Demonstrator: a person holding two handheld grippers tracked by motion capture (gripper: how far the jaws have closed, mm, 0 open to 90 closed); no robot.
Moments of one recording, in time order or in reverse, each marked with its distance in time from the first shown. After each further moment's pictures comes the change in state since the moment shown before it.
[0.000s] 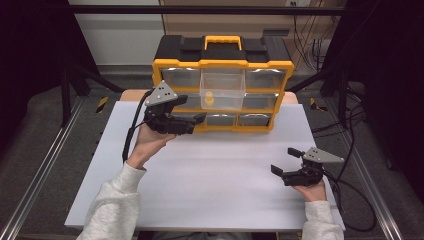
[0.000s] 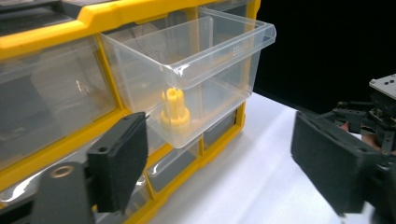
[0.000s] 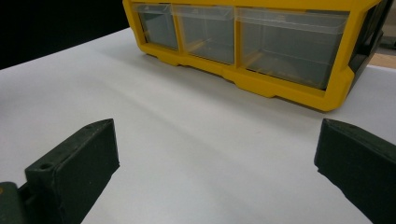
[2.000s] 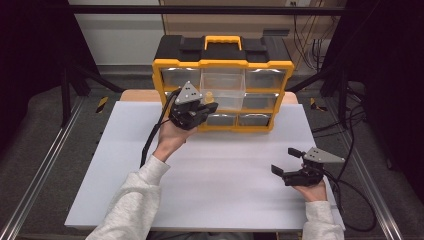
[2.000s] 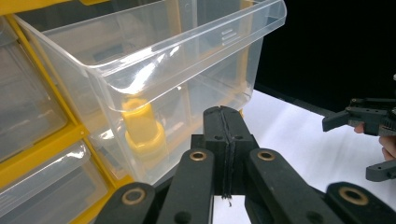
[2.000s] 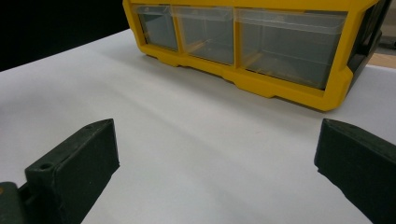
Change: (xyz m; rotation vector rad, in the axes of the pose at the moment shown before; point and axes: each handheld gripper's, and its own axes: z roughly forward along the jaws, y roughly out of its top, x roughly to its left) left arm -0.008 -0.002 0.058 0.030 -0.012 0.032; right arm -0.001 0.000 -0.001 -0.006 0.000 0.003
